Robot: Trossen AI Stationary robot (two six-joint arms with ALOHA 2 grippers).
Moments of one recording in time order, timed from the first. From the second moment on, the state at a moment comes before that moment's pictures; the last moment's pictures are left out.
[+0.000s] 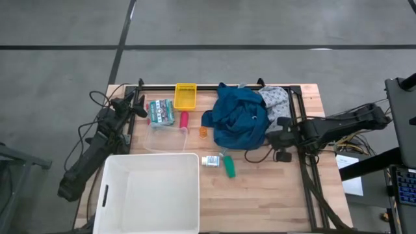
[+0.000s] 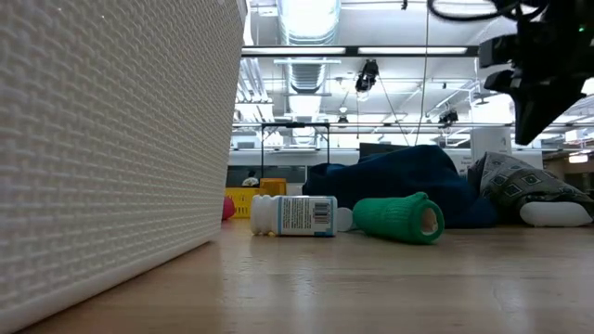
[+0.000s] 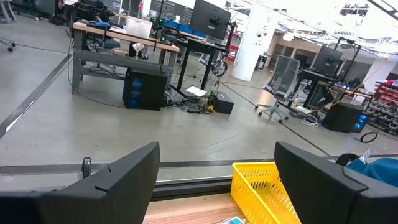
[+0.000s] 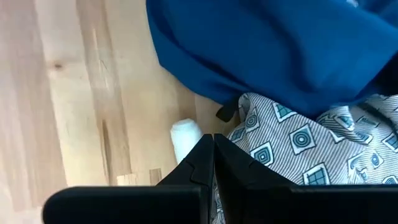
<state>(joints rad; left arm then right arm) 1.02 0.01 0.03 -0.03 -0.12 -0.24 0.20 1.01 0.76 -1.13 0.31 0.26</state>
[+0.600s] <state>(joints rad) 1.02 0.01 0.03 -0.03 -0.12 -0.24 0.20 1.25 0.76 -1.12 0.31 0.26</state>
